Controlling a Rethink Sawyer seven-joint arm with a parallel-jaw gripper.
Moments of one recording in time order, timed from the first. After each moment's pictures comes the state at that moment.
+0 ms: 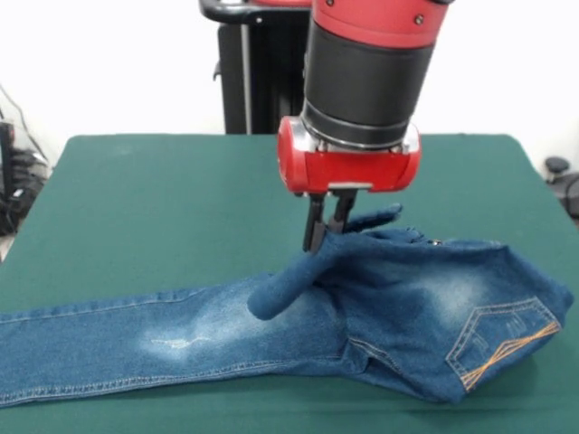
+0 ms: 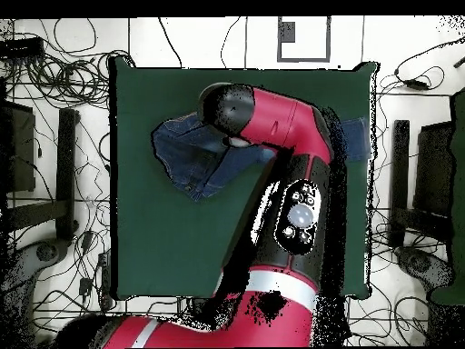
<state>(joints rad) 0.01 -0.37 -0.31 1.06 0.21 0.88 1.32</state>
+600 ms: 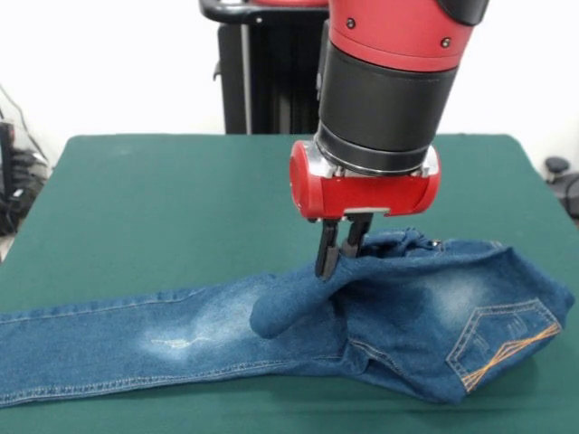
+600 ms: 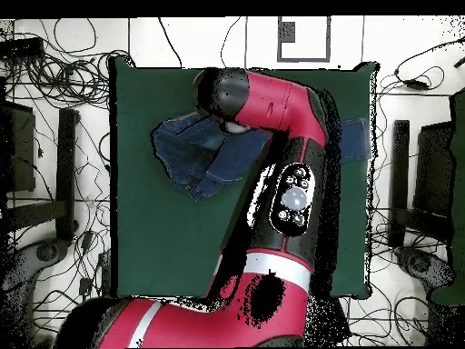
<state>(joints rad) 0.01 -0.31 -0.31 0.94 0.21 0.93 1.32</state>
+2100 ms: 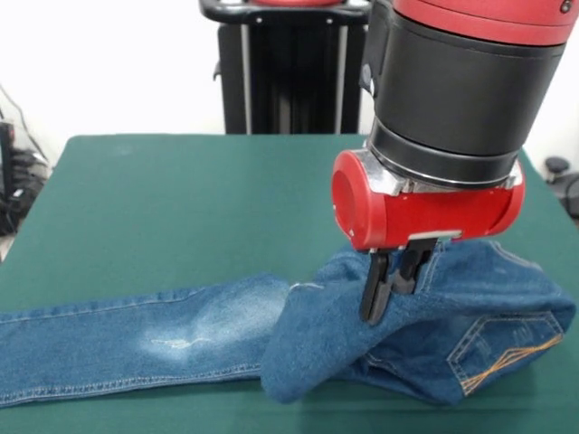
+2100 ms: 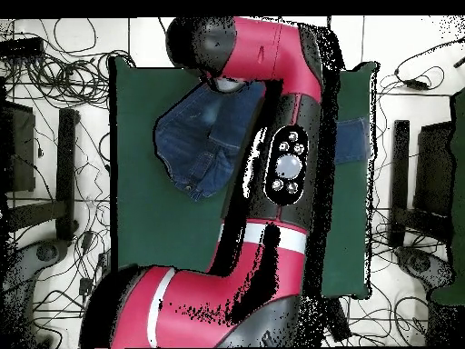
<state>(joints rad) -0.01 -0.15 -0.31 0.48 0.21 1.16 1.32</state>
